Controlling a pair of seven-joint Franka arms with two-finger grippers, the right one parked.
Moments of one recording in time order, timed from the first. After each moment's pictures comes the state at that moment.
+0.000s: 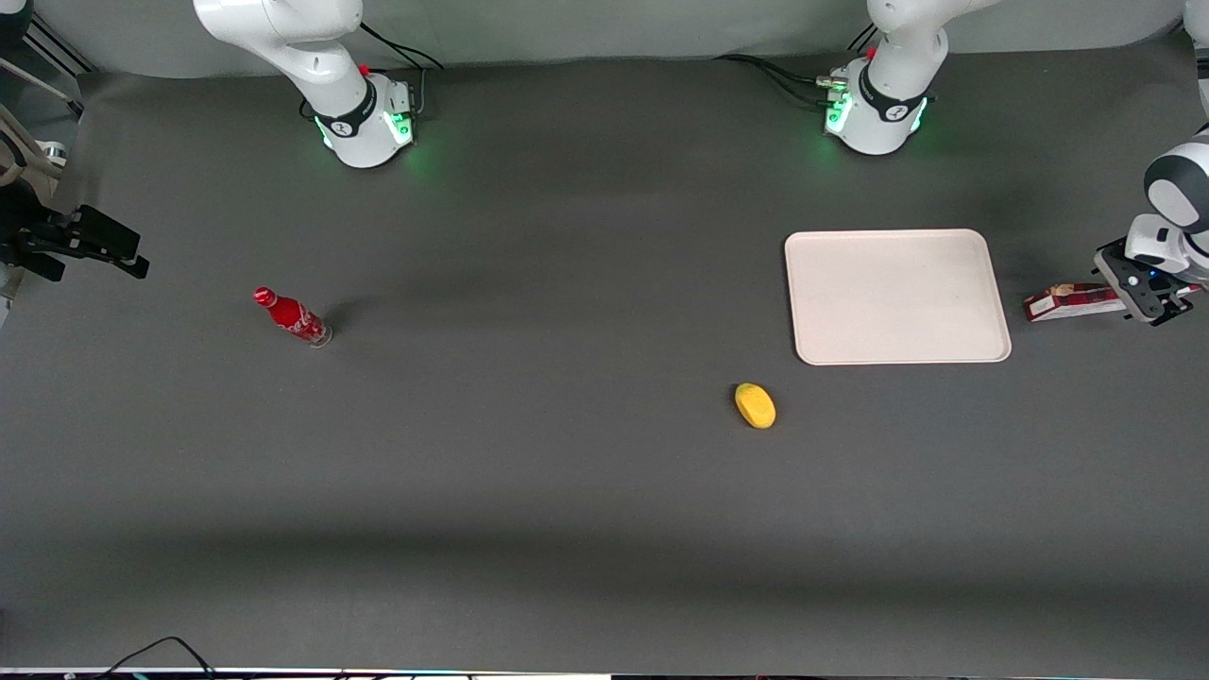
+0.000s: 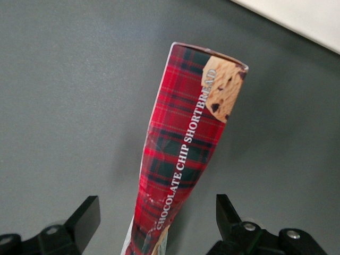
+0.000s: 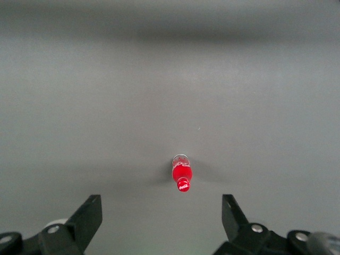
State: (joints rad) arm 0.35 0.29 0.28 -2.29 0.13 2.56 1.68
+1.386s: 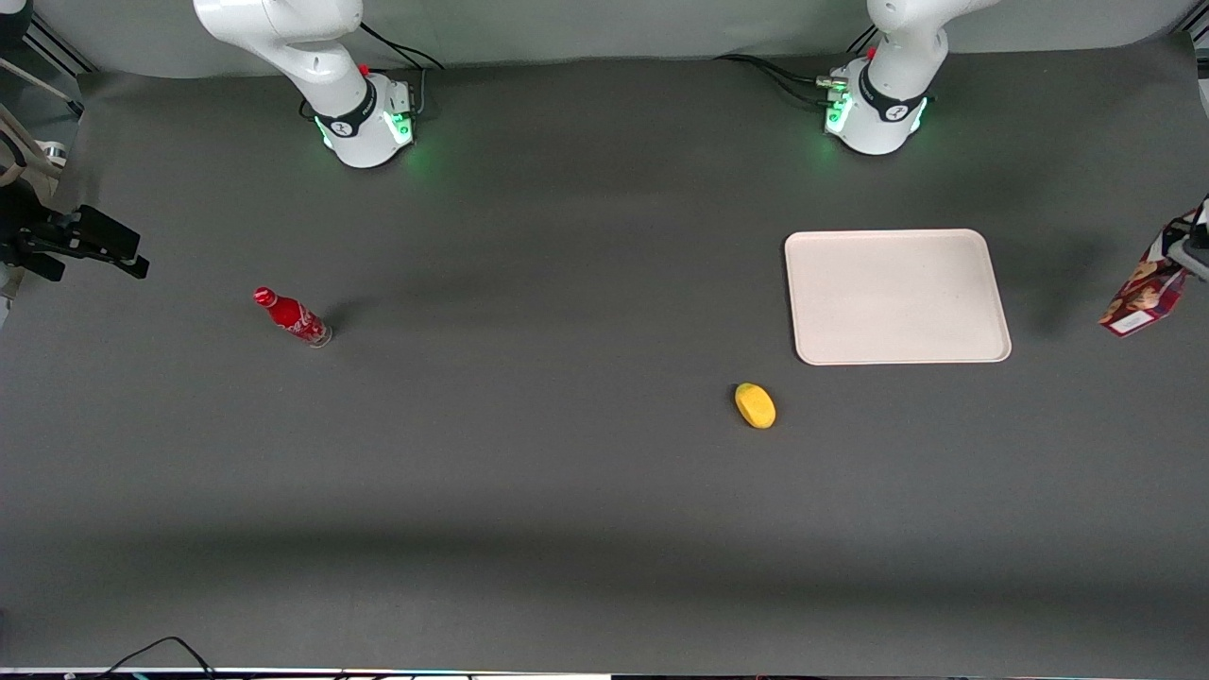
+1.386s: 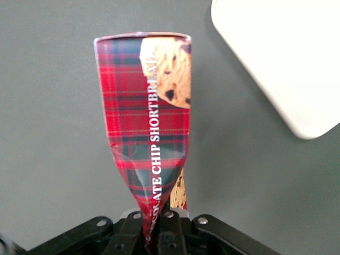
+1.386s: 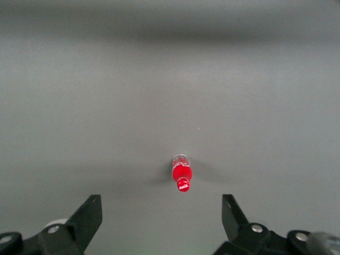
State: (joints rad) arm 0.34 0.08 0.27 -2.18 0.13 2.20 1.25
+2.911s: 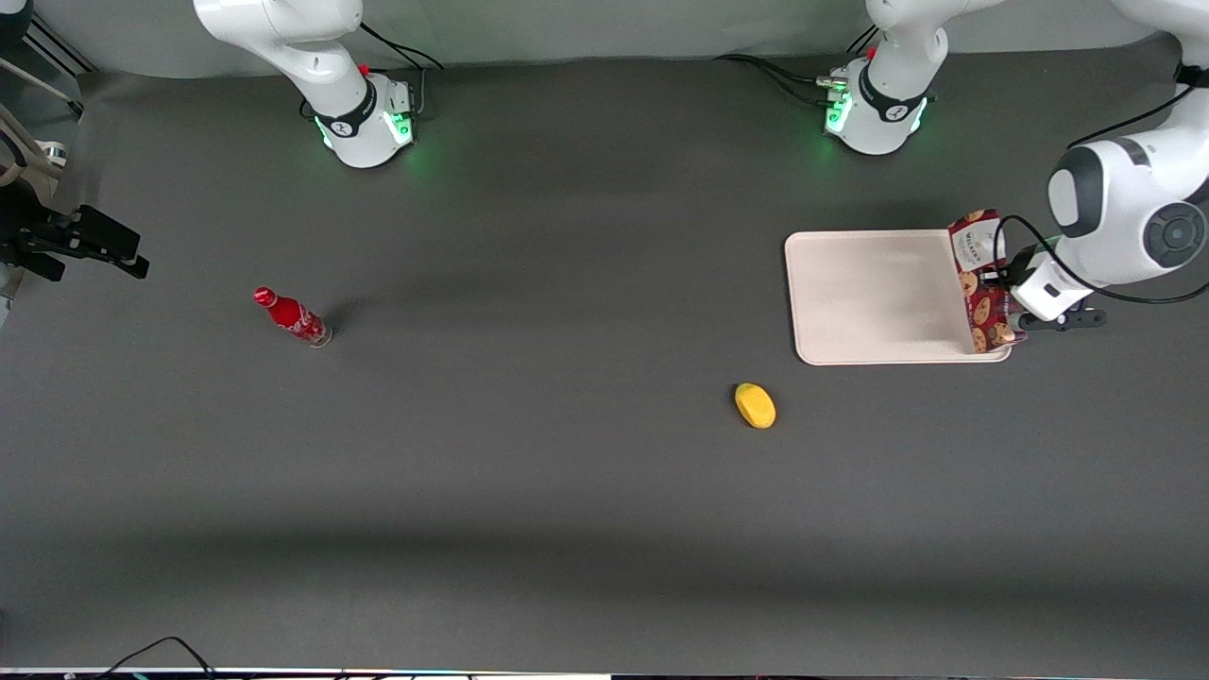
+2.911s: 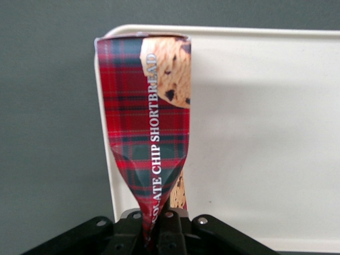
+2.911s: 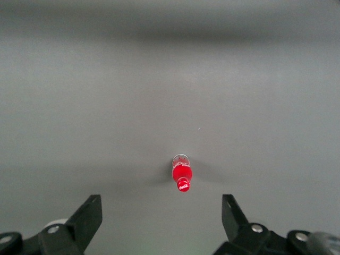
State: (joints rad) arm 0.29 0.10 -0.05 -2.44 0.09 2.26 0.12
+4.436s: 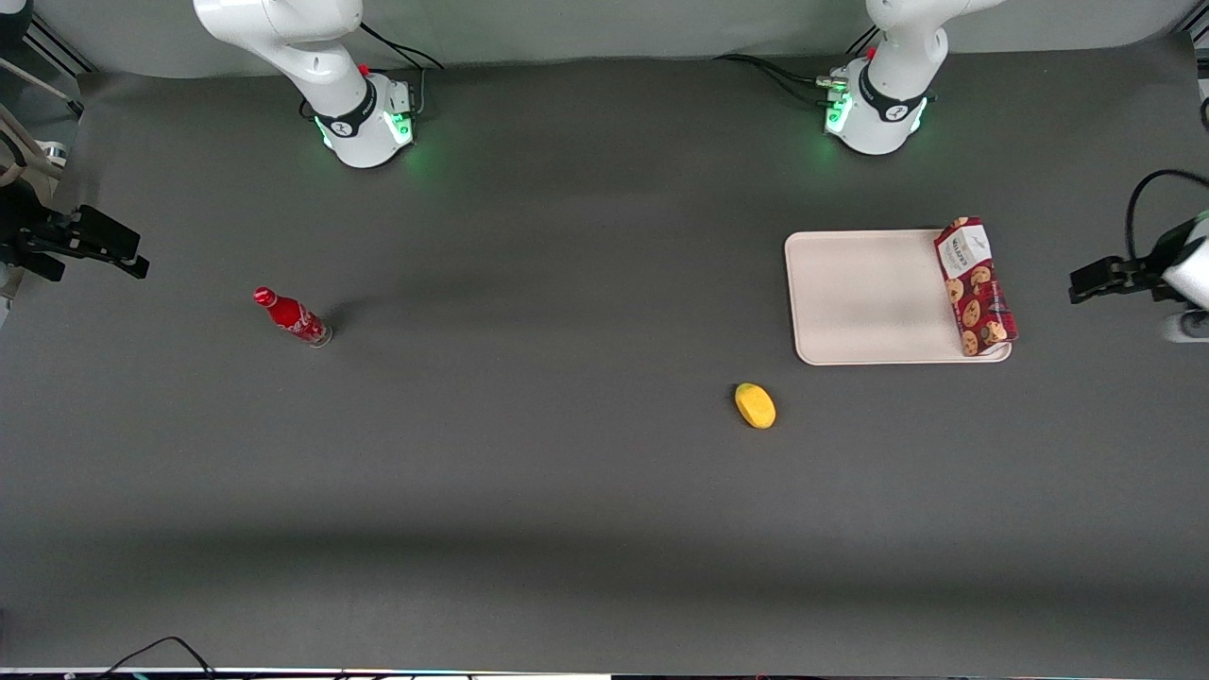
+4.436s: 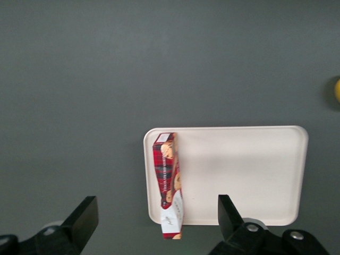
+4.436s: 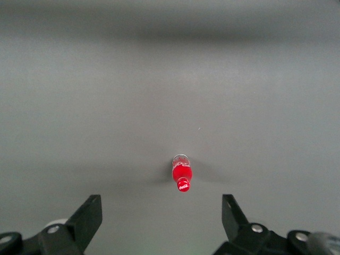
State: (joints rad) arm 0.29 0.01 -0.16 -1.80 0.07 1.74 0.12
